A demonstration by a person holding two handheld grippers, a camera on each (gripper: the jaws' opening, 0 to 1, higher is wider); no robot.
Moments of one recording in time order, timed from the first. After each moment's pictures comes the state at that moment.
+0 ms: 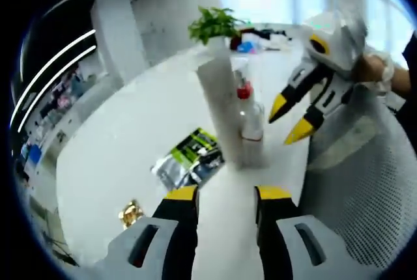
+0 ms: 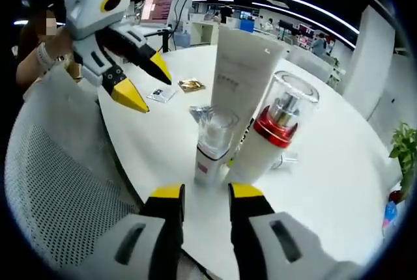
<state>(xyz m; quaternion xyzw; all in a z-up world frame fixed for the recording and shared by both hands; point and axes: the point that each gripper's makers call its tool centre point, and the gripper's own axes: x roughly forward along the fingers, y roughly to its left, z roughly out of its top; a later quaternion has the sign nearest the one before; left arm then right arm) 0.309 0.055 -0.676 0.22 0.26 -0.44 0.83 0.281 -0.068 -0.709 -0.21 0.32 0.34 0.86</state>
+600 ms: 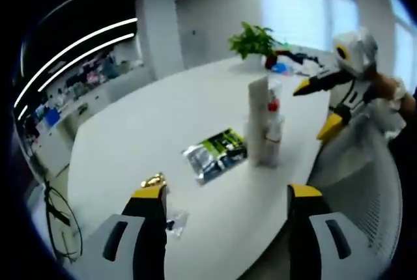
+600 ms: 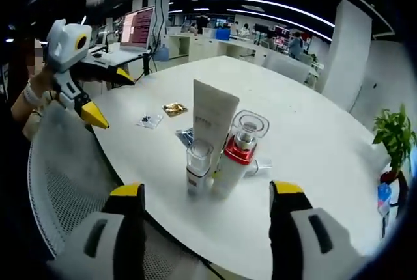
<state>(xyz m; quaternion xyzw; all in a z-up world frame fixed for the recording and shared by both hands) 0.293 0.116 -0.648 0.14 0.26 -0.37 0.88 0.282 -0.082 -0.651 -0.17 0.29 0.28 0.90</state>
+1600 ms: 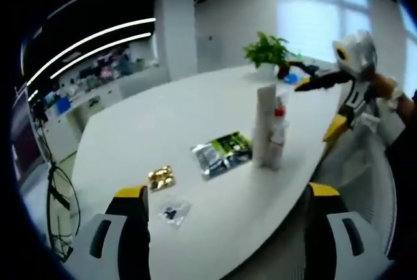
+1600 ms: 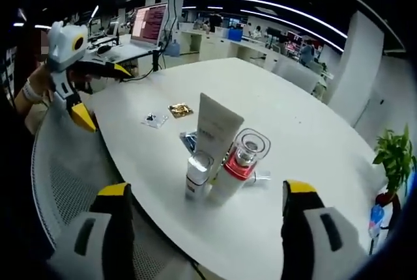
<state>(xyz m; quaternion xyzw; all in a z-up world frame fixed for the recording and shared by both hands) 0.286 0.127 -0.645 0.11 0.25 -0.34 0.90 0.290 -0.076 -0.640 -0.21 0.29 0.32 0.88</state>
